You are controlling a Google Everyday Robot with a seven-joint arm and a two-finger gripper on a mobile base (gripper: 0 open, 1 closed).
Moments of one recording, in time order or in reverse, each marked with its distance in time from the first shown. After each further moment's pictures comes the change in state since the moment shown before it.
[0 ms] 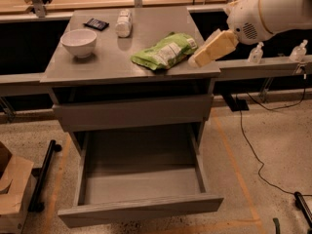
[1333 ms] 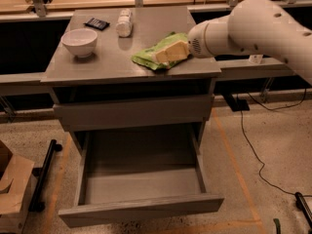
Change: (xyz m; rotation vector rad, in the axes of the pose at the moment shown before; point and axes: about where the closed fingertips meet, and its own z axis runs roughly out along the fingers) arm 0.003 -0.014 0.120 0.125 -0.080 0.345
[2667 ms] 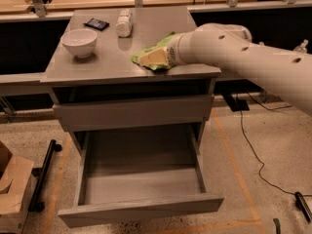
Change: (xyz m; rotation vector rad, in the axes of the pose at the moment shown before) arm 0.013 0.001 0.077 0.091 0.008 0.120
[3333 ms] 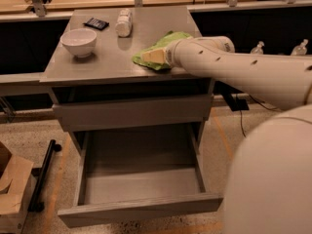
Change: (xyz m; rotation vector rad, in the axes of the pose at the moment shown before) arm 0.006 -0.036 0.059 0.117 -0.081 0.110
